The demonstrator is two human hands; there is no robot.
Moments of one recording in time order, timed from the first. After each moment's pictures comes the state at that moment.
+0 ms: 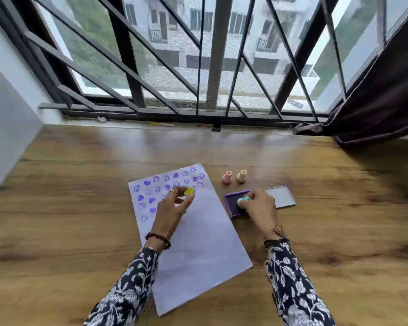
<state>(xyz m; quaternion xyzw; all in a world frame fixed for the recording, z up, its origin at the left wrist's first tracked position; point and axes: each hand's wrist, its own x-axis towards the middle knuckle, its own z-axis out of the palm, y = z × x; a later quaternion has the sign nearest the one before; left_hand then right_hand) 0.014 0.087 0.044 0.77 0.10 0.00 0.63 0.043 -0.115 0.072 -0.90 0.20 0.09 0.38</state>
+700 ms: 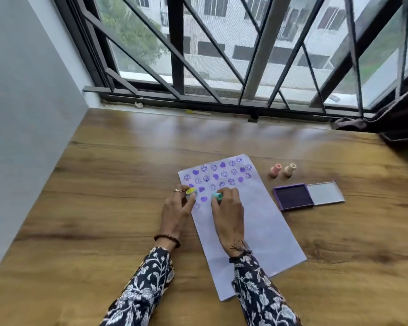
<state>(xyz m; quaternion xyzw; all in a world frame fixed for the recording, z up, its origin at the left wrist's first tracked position) -0.016 0.192 0.024 0.83 0.14 0.03 0.53 -0.006 0.075 0.042 -0.95 0.04 -0.04 0.30</state>
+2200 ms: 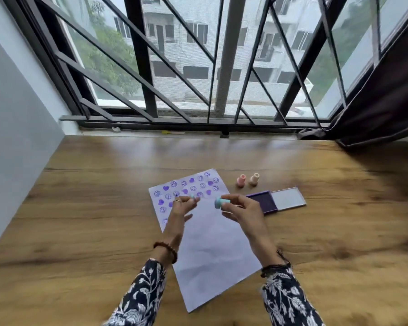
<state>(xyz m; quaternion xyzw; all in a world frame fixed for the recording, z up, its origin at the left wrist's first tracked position) -0.012 0.119 0.071 0.62 0.17 -0.11 0.76 -0.008 -0.037 0.100 -0.70 0.13 0.08 0.69</state>
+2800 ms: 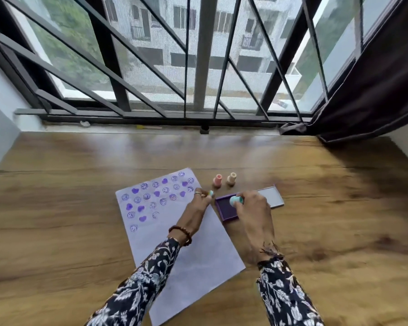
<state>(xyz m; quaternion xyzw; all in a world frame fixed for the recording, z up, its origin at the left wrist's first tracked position) 0.040 0.032 0.045 0.73 0.05 -0.18 0.65 0.029 -0.106 0.088 -0.97 0.11 -0.03 0.22</state>
